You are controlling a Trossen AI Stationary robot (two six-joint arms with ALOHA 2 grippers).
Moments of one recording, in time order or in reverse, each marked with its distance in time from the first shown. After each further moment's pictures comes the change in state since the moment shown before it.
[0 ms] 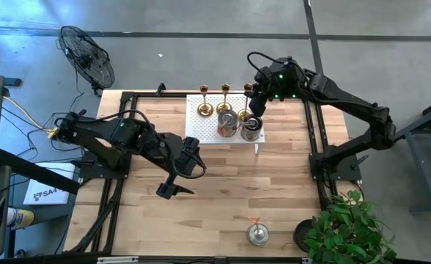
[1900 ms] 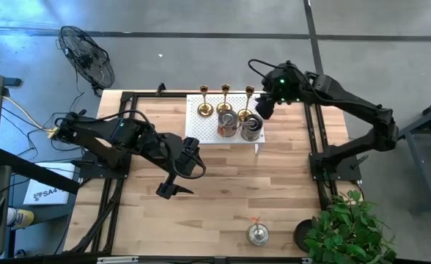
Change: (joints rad) left arm 0.000 0.000 0.000 -0.006 -0.001 0.007; right arm 0.008 -0.038 -0.004 -0.215 0.155 0.045
